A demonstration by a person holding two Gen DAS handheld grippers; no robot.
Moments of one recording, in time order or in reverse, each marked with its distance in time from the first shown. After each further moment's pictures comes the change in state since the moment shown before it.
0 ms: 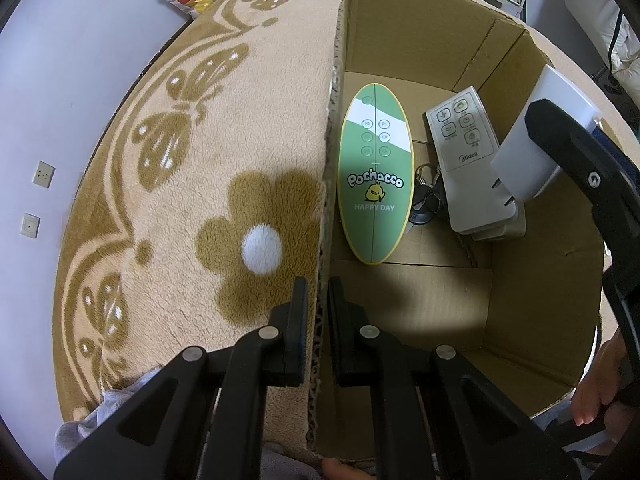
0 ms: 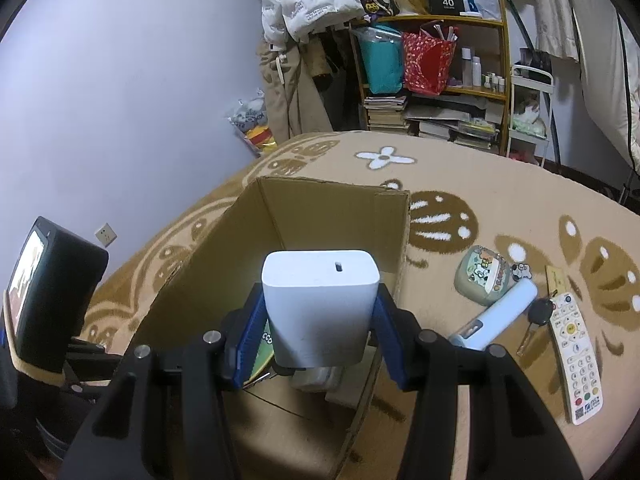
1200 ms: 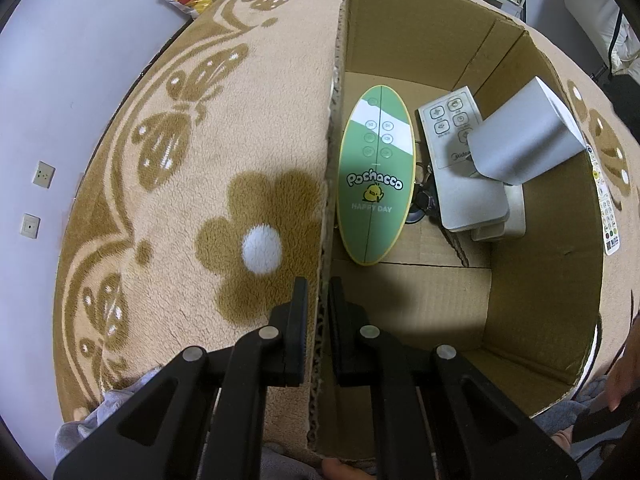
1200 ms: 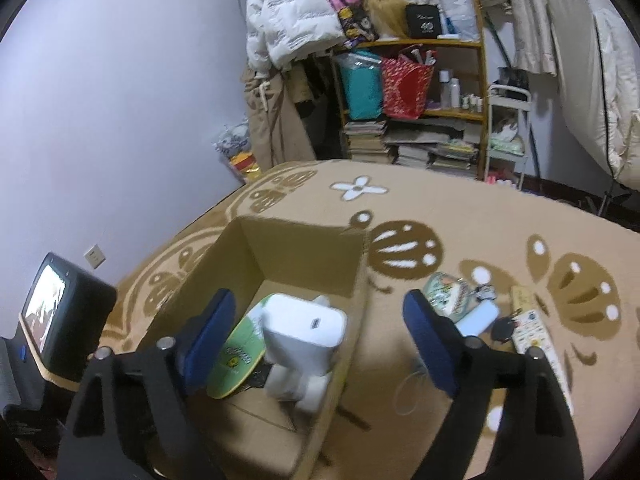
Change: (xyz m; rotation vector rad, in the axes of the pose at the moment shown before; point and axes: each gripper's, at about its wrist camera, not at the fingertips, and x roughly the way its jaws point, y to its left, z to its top) left arm 0.001 -0.001 0.000 0.001 0.000 0.002; right arm -0.032 -0.024 0.017 0.019 -0.095 -0.078
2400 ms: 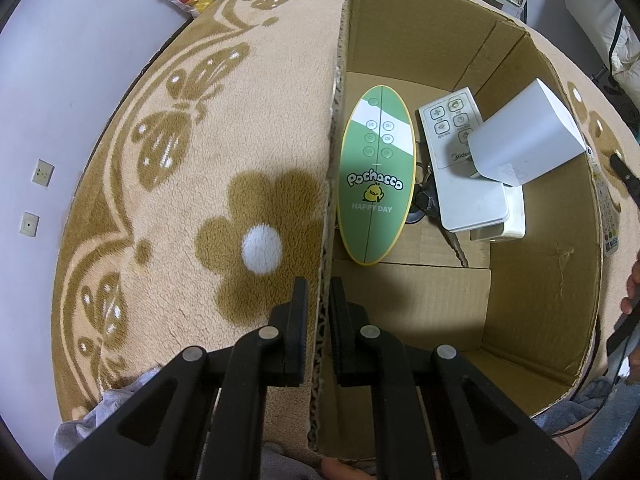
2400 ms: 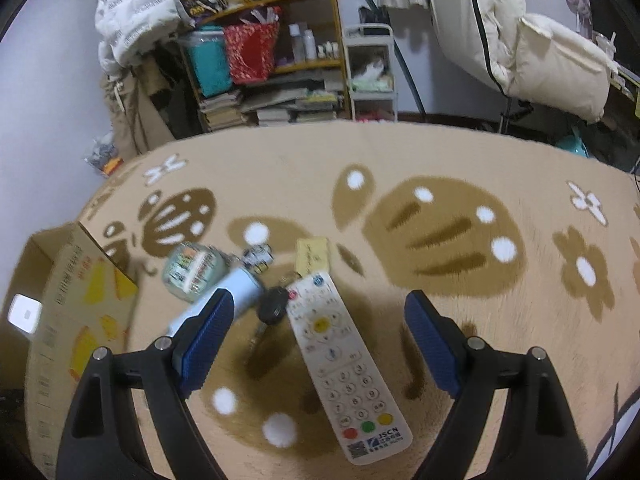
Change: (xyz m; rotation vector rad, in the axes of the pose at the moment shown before) left arm 0.001 0.001 0.000 -0.003 0.002 -0.004; right arm 0.024 -0.189 -0.040 0.235 0.140 -0.323
